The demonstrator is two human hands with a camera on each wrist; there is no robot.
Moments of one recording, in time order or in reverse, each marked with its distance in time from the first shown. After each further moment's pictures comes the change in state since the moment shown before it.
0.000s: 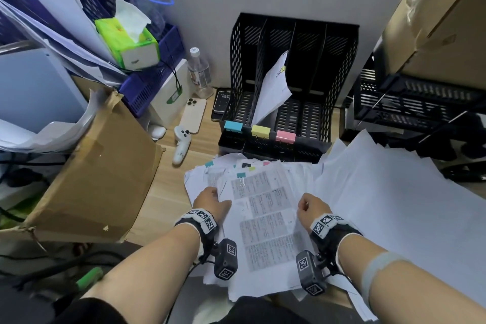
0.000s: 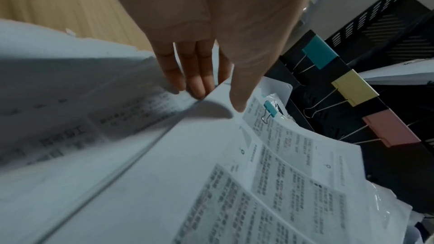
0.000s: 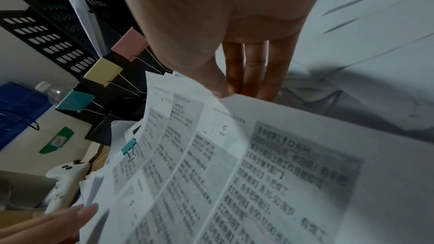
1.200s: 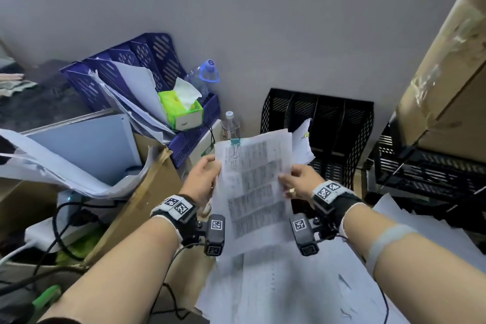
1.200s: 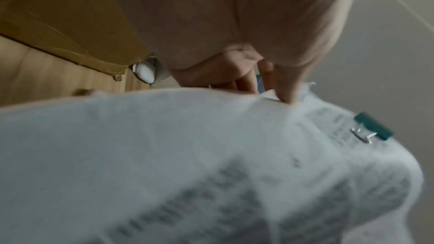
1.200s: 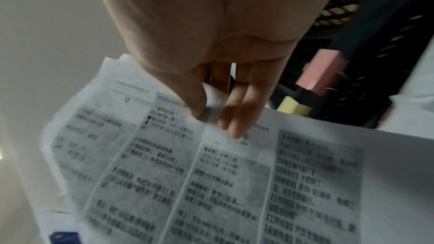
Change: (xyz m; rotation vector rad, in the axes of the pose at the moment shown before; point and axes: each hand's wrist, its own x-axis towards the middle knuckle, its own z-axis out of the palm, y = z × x) left_hand -0.006 0.102 -0.169 -0.861 -0.022 0.432; right_hand 0.012 -0.200 -0.109 0.685 -0.174 -0.336
